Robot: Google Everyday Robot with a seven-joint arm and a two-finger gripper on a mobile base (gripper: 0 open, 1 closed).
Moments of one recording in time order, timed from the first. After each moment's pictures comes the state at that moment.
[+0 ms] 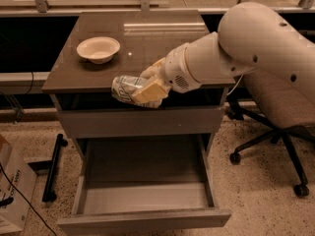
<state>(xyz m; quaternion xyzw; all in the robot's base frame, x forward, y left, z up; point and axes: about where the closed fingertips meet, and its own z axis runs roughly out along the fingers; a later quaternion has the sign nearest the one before) 0.547 0.018 0.898 -0.55 0.71 0.20 0.40</state>
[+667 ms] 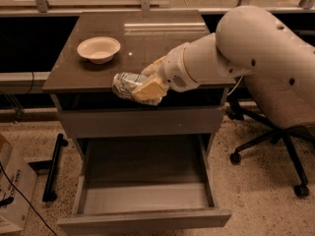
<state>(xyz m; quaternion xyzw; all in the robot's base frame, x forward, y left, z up) 0.555 0.018 0.901 -0.54 0.71 0.18 0.41</state>
